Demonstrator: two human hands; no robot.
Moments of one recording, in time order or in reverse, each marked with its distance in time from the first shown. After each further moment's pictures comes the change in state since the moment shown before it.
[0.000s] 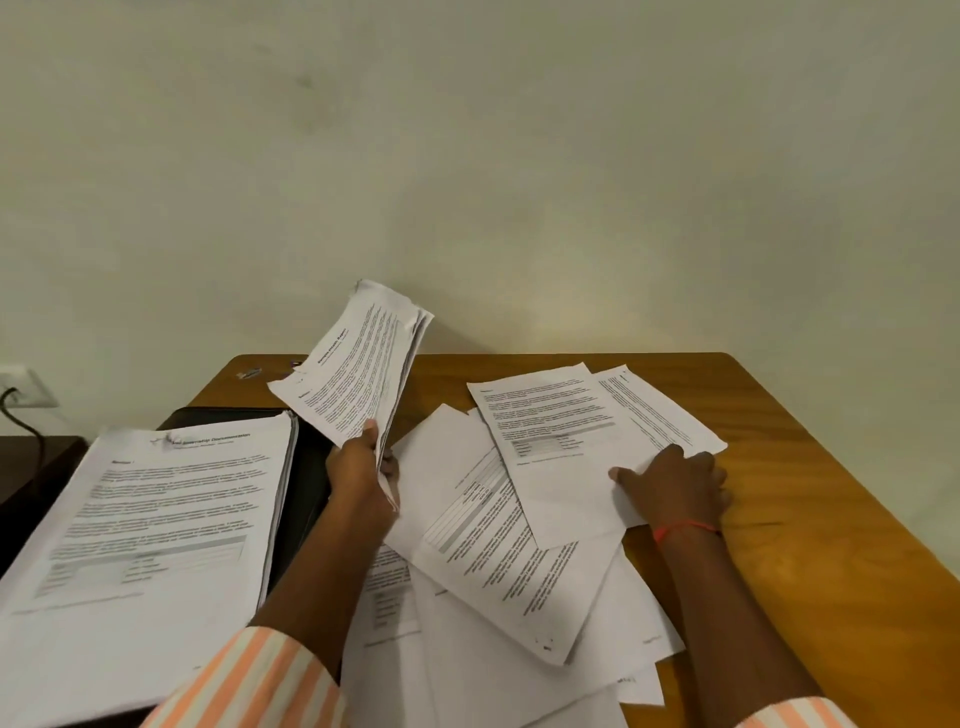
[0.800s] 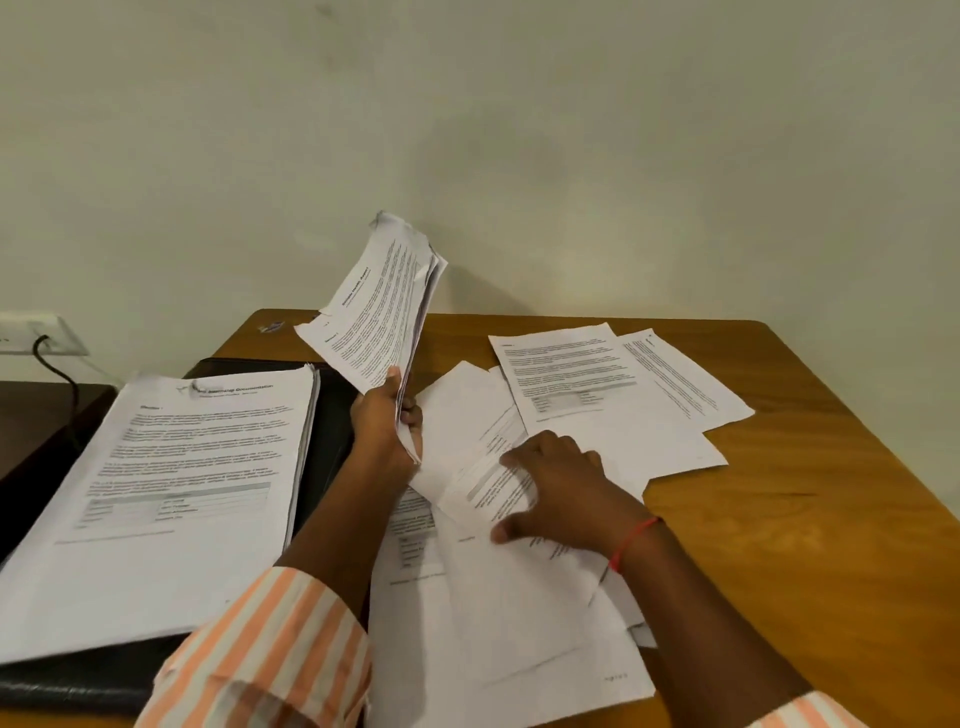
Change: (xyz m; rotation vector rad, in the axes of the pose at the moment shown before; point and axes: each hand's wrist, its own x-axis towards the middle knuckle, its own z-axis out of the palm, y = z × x) left_hand -0.004 0.001 0.001 -0.061 -0.072 -0.027; right_hand -0.093 -0.063 0.002 -0.135 -0.475 -0.848
